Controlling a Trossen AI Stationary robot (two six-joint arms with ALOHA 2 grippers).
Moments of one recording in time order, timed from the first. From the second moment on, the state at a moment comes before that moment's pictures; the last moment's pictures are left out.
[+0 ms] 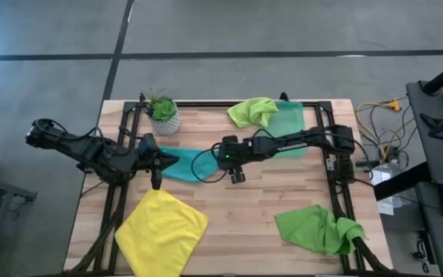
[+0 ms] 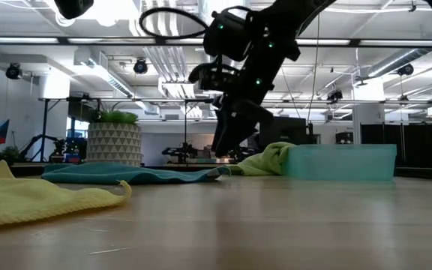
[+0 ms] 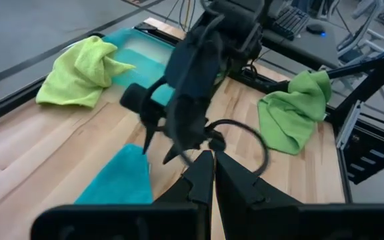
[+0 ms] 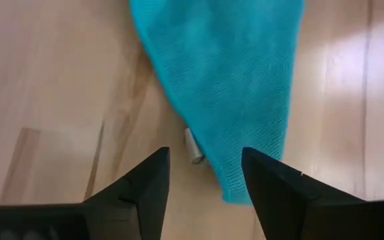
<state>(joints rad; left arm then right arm) -0.37 0.84 0.95 -0.56 -0.54 -0.59 -0.07 1.97 1.36 -0.43 0.11 -0.36</state>
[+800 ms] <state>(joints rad) -0.37 0.82 0.95 -0.56 -0.53 -0.59 -0.09 2.01 1.37 -0.40 0.11 -0.36</state>
